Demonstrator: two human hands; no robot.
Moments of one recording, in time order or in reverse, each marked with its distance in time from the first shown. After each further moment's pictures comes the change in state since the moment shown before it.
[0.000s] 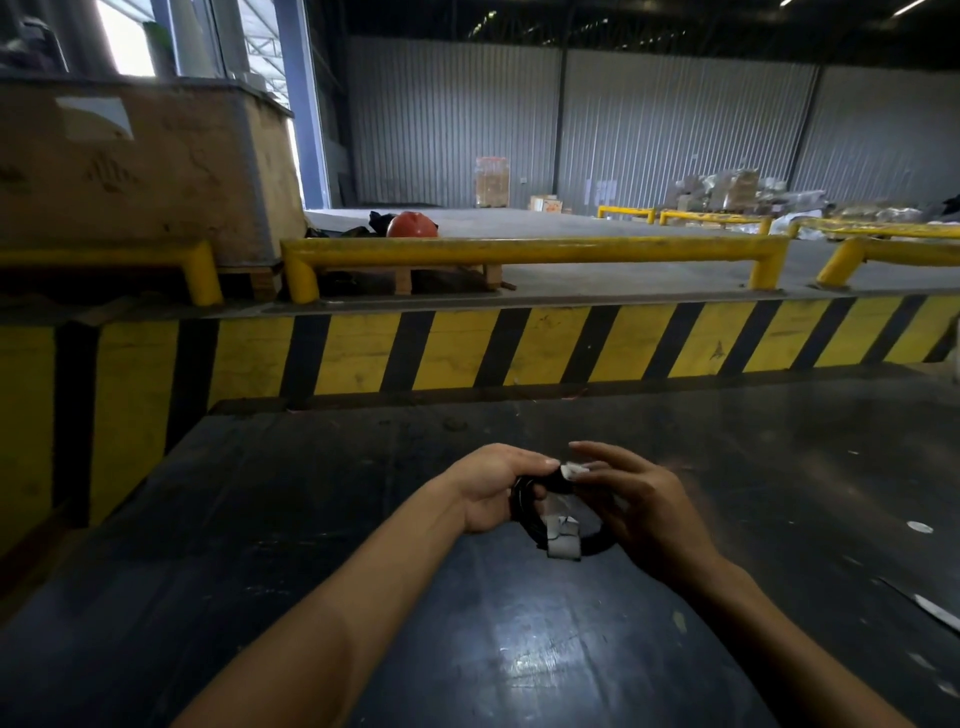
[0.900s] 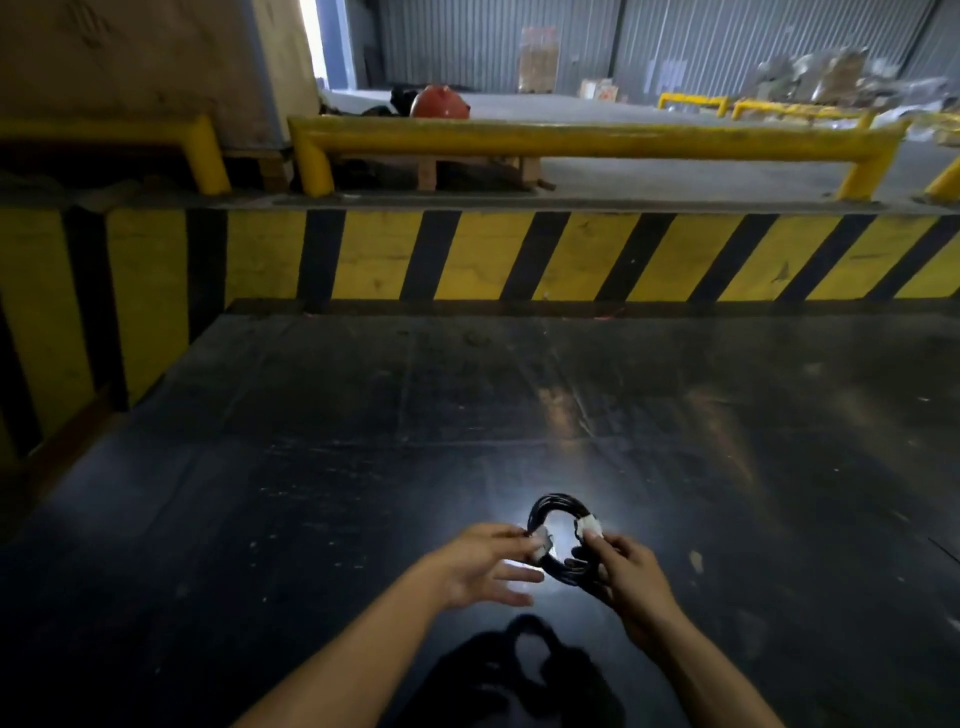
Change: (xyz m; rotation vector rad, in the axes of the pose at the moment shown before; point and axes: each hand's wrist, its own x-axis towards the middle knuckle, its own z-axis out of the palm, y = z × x) left_hand 0.029 -0.177 -0.044 -0.182 0.068 -0.289; right_hand -0.104 0.053 0.126 0.925 -0.085 1.373
